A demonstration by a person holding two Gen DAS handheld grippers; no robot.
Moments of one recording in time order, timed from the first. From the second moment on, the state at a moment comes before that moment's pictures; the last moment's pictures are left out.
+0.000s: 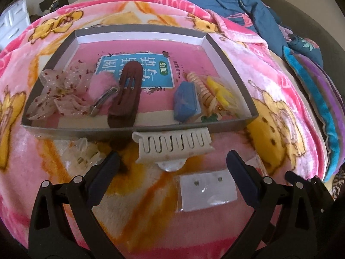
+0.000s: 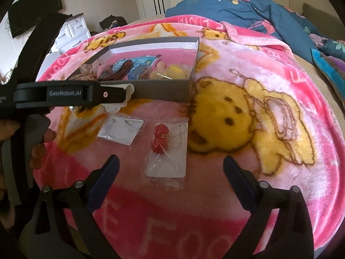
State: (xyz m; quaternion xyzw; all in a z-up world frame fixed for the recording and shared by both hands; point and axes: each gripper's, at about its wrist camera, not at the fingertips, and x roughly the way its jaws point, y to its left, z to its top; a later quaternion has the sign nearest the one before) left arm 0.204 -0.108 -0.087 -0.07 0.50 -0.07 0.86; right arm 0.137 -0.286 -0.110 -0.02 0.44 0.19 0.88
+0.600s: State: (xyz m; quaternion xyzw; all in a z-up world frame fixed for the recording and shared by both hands) left arm 0.219 -0.117 -0.097 -0.08 0.50 -0.07 0.86; right arm 0.155 -0.303 -0.121 0.01 0.44 0.17 0.88
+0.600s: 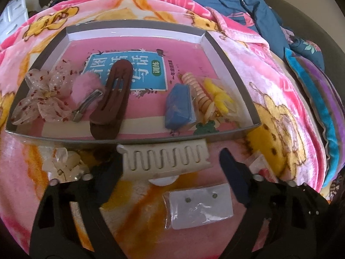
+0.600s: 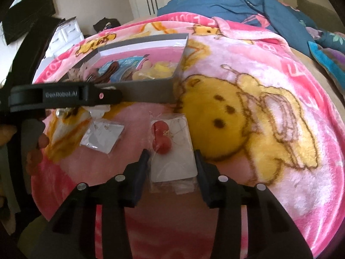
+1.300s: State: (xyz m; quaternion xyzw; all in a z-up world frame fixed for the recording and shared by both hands) left arm 0.187 -0.114 -0.057 -0.07 0.46 -0.11 0.88; right arm 0.135 -0.327 -0.077 0.02 0.40 0.15 0.90
